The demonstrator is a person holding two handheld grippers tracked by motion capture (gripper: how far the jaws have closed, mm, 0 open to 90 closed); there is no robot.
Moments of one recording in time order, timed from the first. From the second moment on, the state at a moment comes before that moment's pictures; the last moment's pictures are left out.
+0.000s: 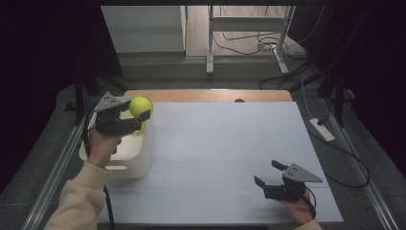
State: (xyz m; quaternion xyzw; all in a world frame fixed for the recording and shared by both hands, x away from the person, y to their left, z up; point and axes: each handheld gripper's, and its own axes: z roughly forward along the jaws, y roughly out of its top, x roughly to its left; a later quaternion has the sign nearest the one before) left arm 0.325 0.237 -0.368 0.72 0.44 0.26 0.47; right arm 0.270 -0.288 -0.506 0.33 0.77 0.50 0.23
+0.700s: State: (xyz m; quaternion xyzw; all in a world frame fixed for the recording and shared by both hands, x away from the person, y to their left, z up) left arm 0.327 0.271 -0.380 0.72 0.48 0.26 0.43; right arm 0.270 -0.287 -0.507 0.33 0.77 0.50 0.23
